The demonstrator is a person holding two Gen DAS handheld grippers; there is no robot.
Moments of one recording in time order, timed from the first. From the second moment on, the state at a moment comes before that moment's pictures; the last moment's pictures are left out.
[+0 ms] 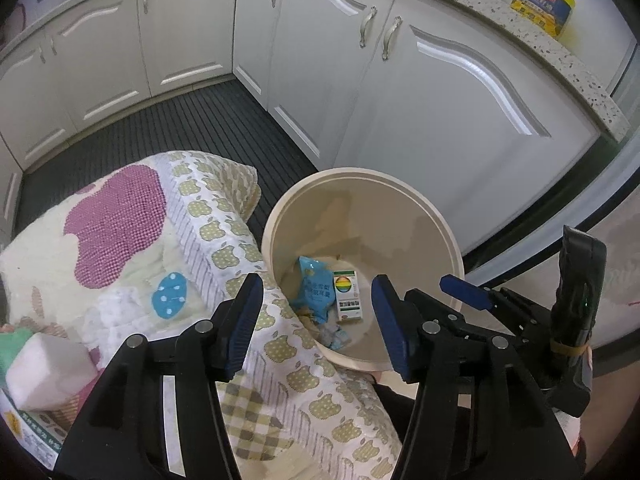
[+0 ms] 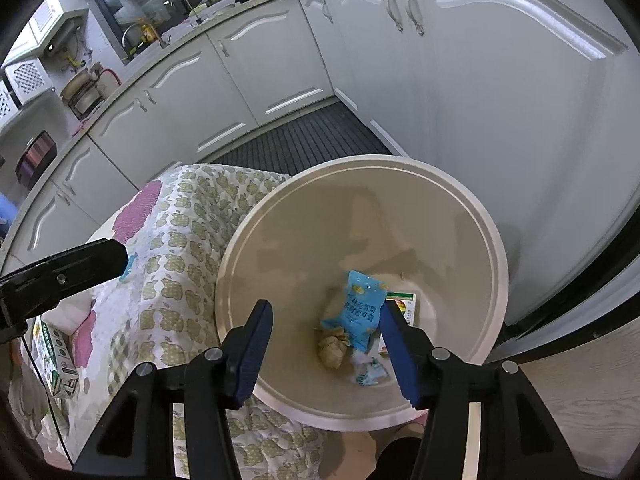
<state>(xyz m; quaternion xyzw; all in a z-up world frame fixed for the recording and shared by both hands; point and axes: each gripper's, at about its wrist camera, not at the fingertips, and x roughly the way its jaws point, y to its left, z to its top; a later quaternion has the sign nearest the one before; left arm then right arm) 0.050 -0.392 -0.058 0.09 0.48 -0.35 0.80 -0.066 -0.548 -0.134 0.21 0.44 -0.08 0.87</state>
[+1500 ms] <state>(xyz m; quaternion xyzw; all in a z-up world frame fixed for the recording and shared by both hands) 0.001 -0.142 0.018 0.02 0.40 -0.27 0.87 -0.074 -0.355 -0.041 0.14 0.39 0.05 0.91</state>
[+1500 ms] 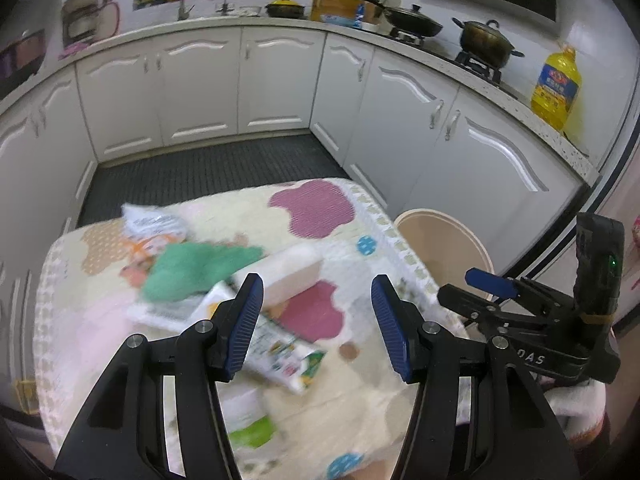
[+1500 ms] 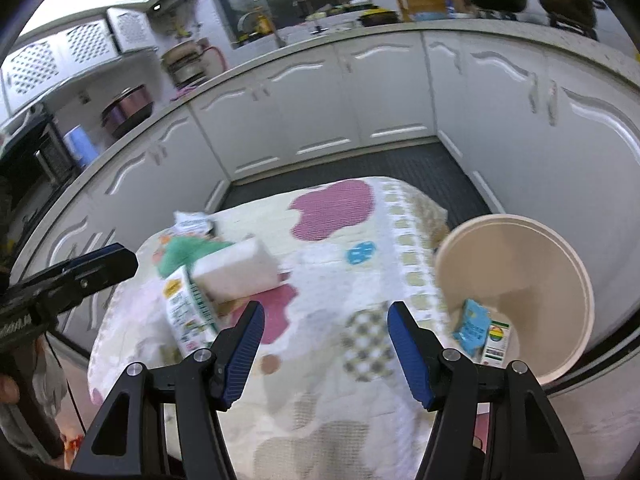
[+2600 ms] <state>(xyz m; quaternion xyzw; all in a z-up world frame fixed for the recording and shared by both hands) -0.029 -0.019 -0.106 -0.01 0.55 -0.23 0.81 -0.040 -0.177 -0.127 0.11 0.50 0.26 0.82</state>
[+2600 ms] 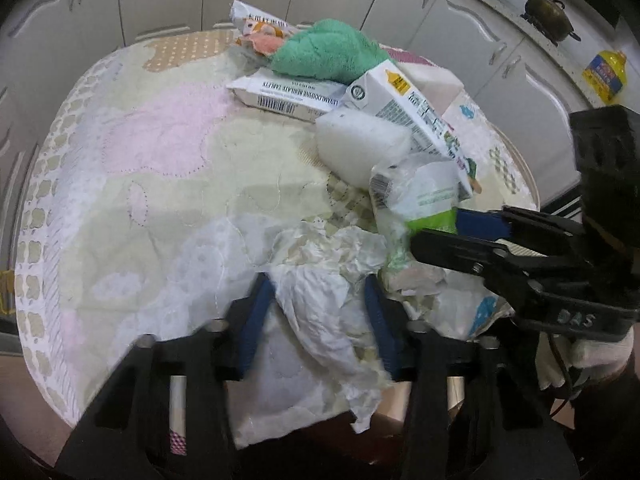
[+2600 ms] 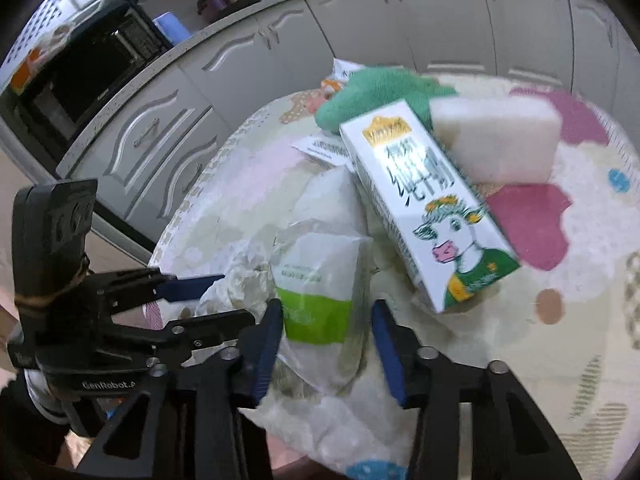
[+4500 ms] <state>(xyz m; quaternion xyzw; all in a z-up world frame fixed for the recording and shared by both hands) 0.025 -0.357 -0.017 0.09 0.45 -0.38 0.81 -0.097 -0.519 -0.074 0.22 0.38 -0.05 0.90</state>
